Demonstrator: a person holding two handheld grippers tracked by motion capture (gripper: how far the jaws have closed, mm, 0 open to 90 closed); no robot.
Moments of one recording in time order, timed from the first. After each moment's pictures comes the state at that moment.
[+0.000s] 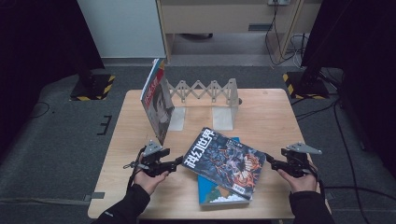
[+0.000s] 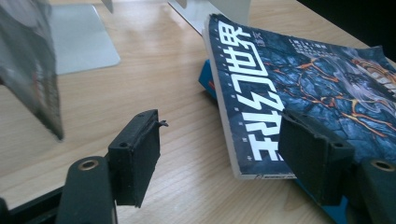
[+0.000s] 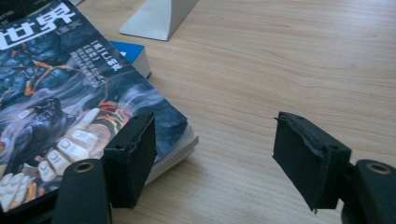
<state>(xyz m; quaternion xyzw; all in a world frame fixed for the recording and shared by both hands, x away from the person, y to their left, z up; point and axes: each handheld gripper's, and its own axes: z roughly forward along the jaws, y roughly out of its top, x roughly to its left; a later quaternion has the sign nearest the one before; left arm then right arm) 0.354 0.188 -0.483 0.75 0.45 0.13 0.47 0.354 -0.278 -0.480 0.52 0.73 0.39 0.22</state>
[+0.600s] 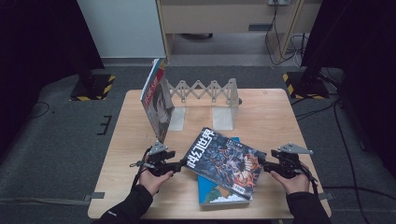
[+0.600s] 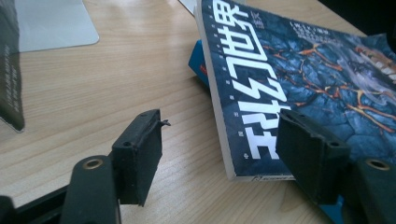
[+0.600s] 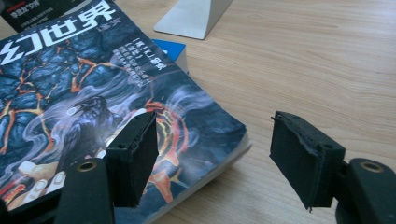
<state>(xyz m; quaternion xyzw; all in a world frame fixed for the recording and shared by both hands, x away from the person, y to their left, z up) 0.363 0.176 -0.497 0.76 0.46 0.10 0.46 0.353 -0.255 -0.482 0.50 0.74 0.41 0.19</state>
